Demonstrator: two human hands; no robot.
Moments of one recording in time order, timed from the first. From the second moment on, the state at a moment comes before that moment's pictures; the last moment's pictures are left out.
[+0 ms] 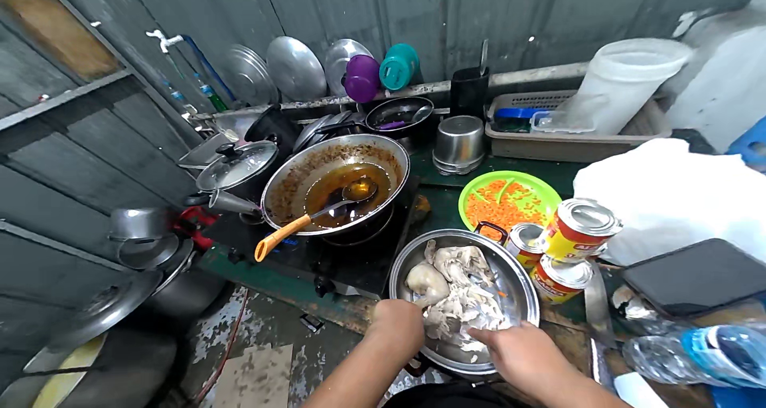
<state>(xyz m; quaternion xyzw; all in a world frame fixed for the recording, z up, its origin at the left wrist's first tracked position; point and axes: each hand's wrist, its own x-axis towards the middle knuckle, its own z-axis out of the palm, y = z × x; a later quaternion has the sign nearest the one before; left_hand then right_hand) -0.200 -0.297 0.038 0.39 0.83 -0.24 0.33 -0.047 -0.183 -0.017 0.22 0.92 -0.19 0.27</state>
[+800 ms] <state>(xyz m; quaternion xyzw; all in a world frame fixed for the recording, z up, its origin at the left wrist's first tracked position) -0.194 -0.304 0.022 0.44 0.78 -0.26 0.35 -0.047 -0.178 -0.014 0.25 0.90 -0.19 0.31</state>
